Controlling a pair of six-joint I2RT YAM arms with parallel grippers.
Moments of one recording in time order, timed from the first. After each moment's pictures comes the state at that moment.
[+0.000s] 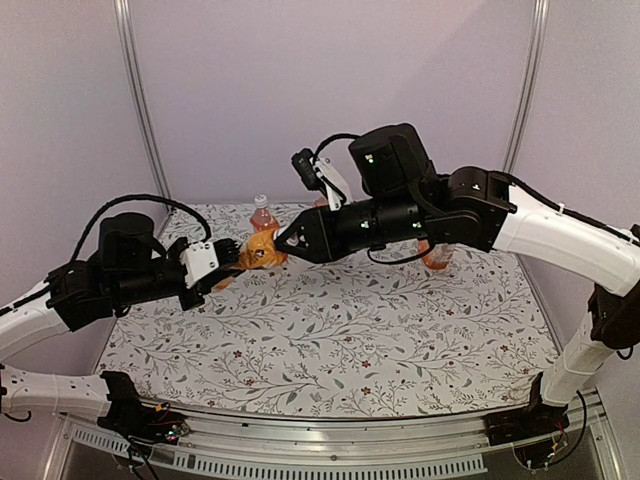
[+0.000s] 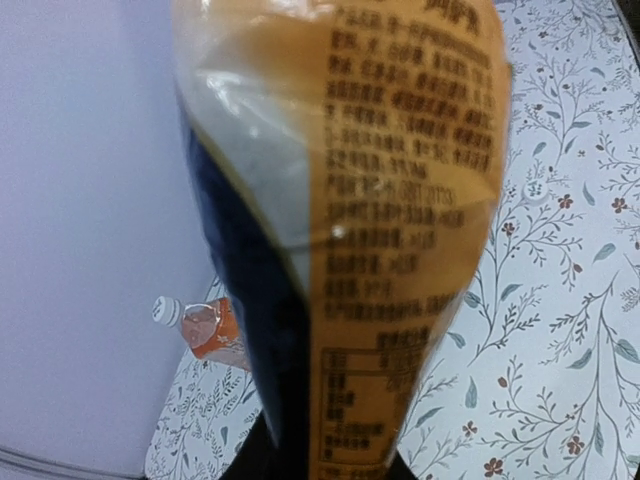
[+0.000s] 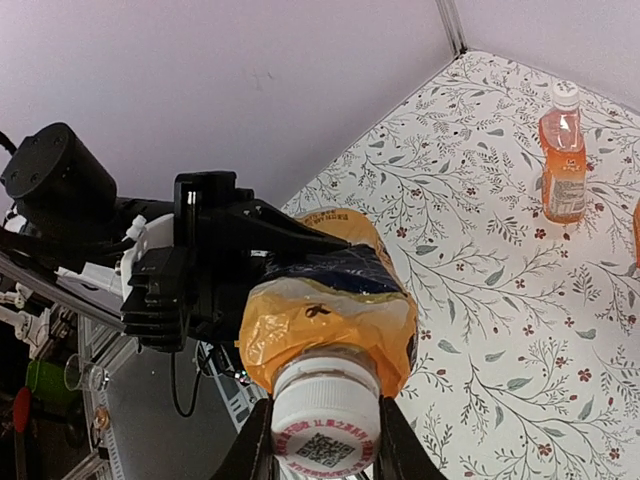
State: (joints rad) left arm -0.87 0.83 0.80 -0.36 -0.08 0.68; right arm 1.18 1.65 1.75 -0.54 -0.07 0.52
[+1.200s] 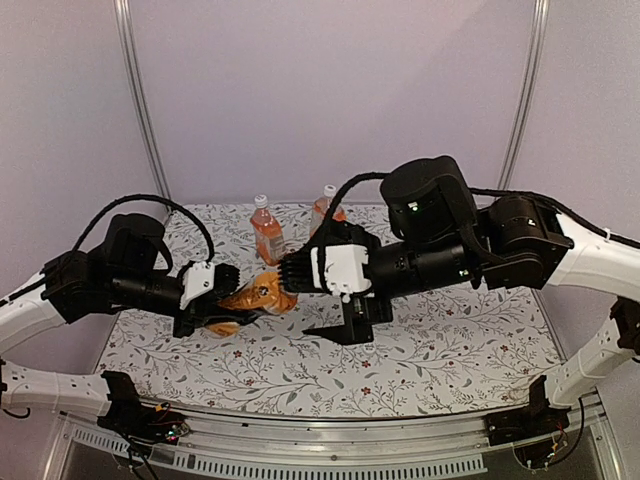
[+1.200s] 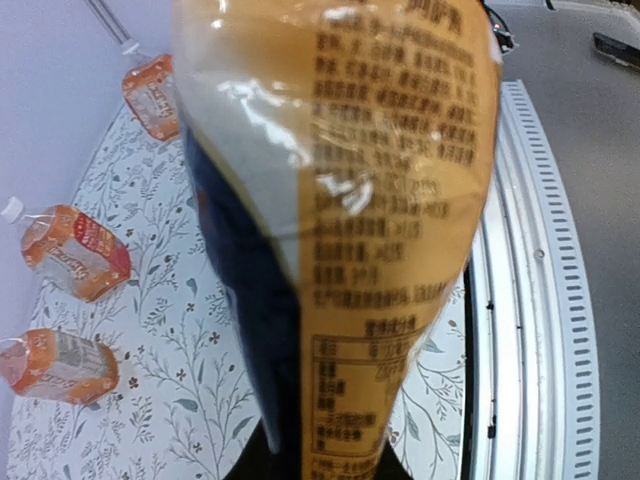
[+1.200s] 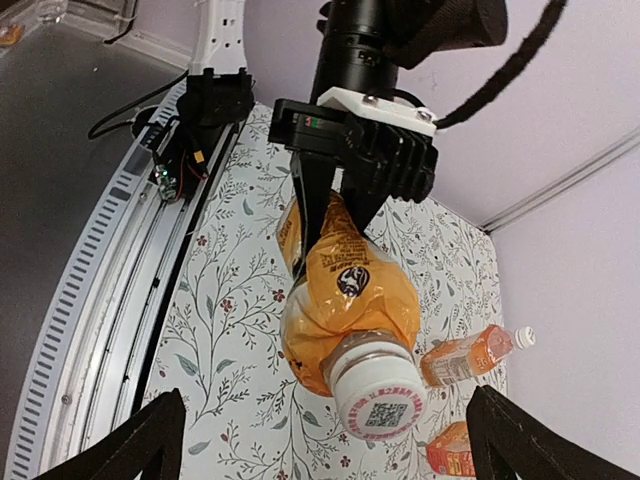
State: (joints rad) left arm -0.88 0.87 0.88 -0.67 0.35 0.55; right arm 1.35 1.48 1.59 -0.64 -0.02 -0.68
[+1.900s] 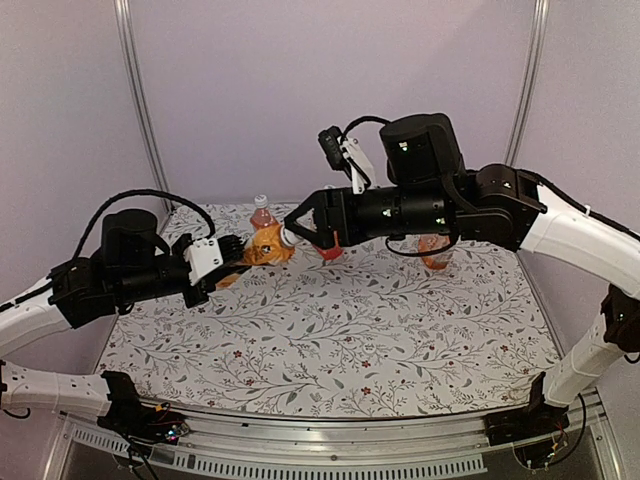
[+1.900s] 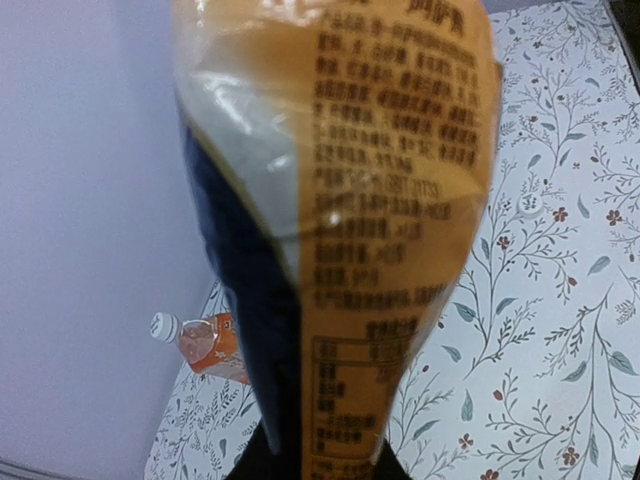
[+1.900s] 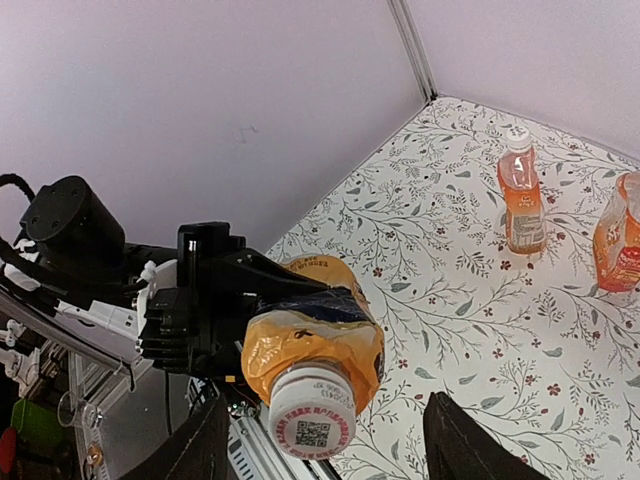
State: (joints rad) left arm -0.88 0.86 0.82 -0.36 -0.07 0.67; right arm 1.17 1.56 1.69 -0.52 0.04 0.49
